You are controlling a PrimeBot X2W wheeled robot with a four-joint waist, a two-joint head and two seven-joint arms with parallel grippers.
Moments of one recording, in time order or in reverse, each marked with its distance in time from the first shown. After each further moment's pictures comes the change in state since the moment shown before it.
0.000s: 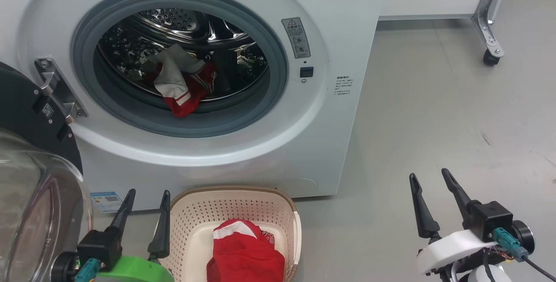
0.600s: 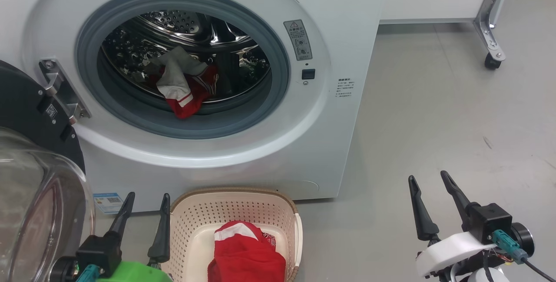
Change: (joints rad) left arm 0.041 0.004 -0.003 -0.068 0.000 0.021 0.019; right arm 0.020 0.002 0.005 -0.031 0.001 -0.009 0.018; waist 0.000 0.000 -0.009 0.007
